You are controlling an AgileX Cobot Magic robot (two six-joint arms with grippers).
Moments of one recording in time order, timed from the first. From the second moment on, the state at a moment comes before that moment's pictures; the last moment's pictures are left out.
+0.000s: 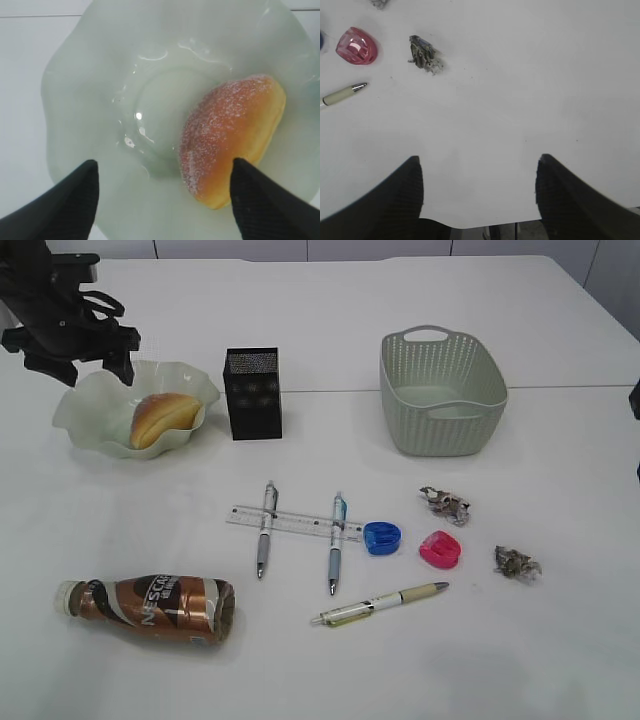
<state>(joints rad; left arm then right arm) -0.10 2.27 -2.00 0.03 0.87 -0.15 0.07 1.40 -1.18 -0.04 1.24 0.21</state>
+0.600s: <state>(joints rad) -0.10 2.25 -2.24 0.01 1.24 -0.15 0.07 1.40 -1.21 -0.04 1.24 0.19</state>
